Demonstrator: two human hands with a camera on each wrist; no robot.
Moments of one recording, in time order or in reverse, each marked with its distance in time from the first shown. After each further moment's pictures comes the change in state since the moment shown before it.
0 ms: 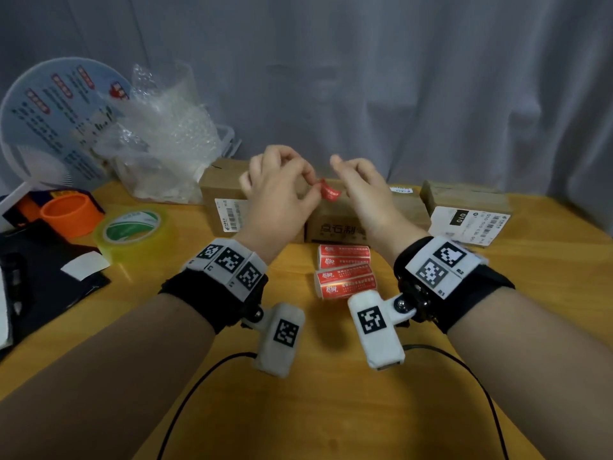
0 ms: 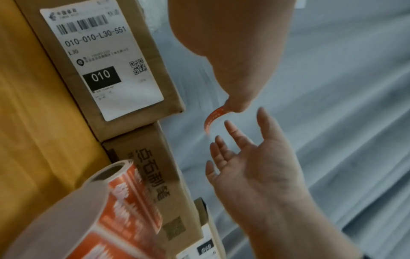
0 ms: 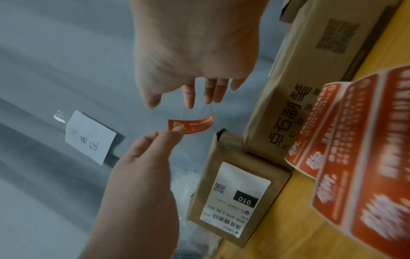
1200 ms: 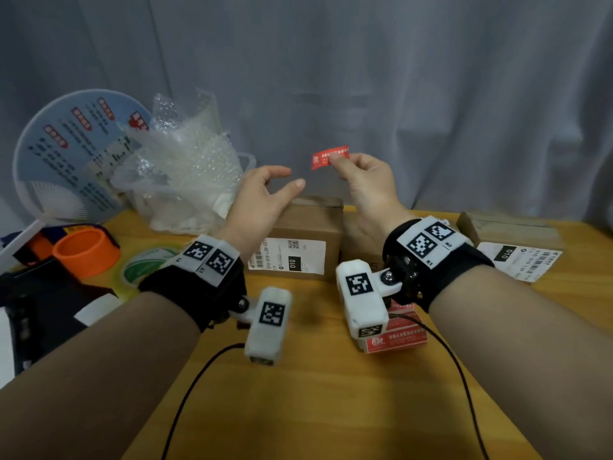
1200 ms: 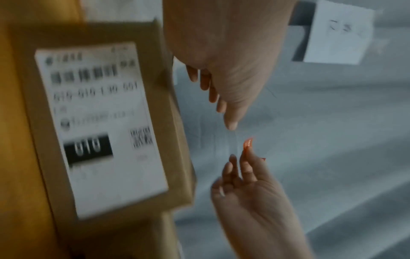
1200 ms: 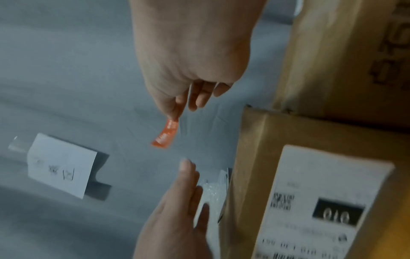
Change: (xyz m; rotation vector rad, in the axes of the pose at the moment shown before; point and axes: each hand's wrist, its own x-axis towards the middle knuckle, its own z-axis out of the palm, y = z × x) left_hand 0.068 -0.092 -0.014 -0.457 -0.078 -0.276; right_hand 0.082 -0.016 0.062 0.187 0.115 -0.080
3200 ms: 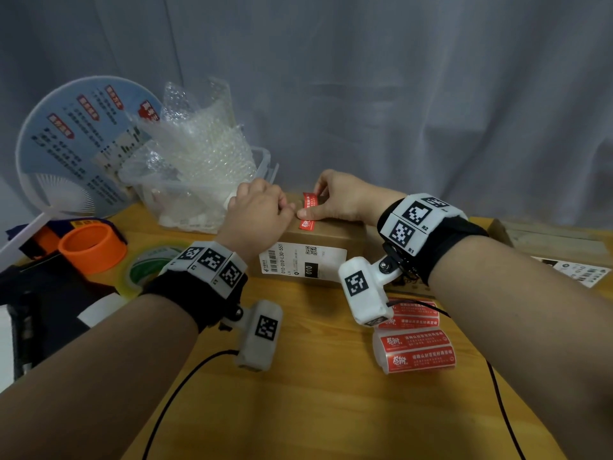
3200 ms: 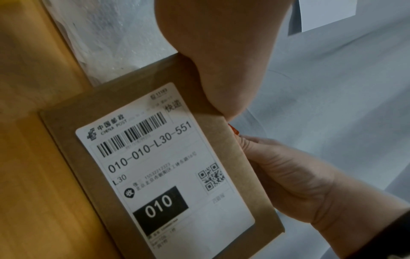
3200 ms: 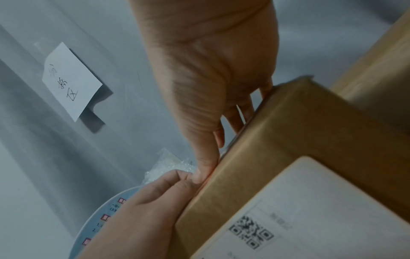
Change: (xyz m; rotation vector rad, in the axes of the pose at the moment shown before) left_hand 0.013 -0.033 -0.011 0.776 -0.130 0.053; right_hand 0.040 0.020 0.031 -1.010 -0.637 0.041
